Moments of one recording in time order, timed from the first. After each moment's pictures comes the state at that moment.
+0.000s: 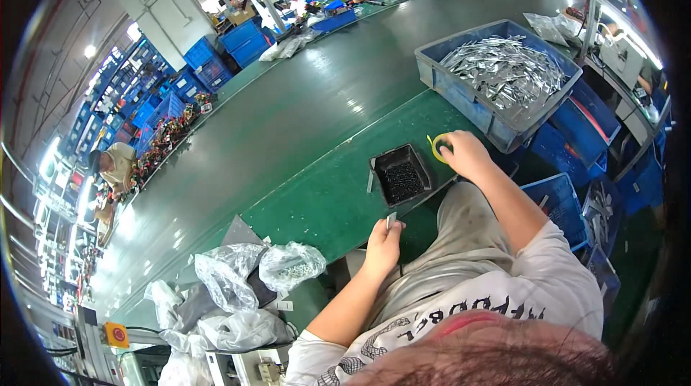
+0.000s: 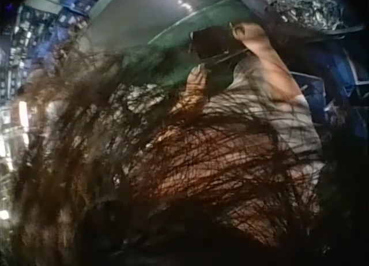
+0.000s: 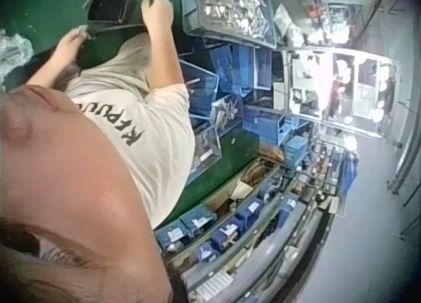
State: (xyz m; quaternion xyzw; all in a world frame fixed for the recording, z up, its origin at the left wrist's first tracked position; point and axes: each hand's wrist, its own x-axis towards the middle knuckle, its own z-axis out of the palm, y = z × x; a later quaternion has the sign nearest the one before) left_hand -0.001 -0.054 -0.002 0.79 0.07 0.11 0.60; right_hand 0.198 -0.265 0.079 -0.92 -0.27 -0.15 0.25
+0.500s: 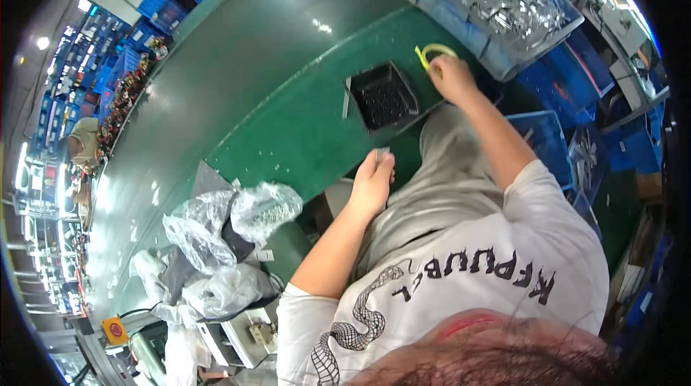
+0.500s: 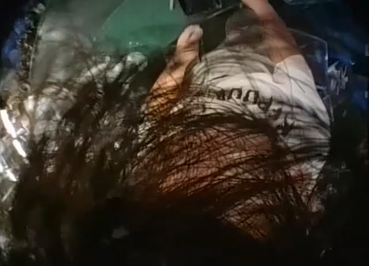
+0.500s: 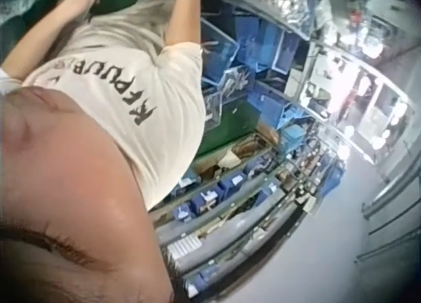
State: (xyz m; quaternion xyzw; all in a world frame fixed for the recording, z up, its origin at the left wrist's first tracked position) left_hand 0.000 -0.058 0.007 0.69 0.11 -0.05 0.72; right_hand 0.248 -0.265 -0.001 -0.92 -0.23 -0.17 0.26
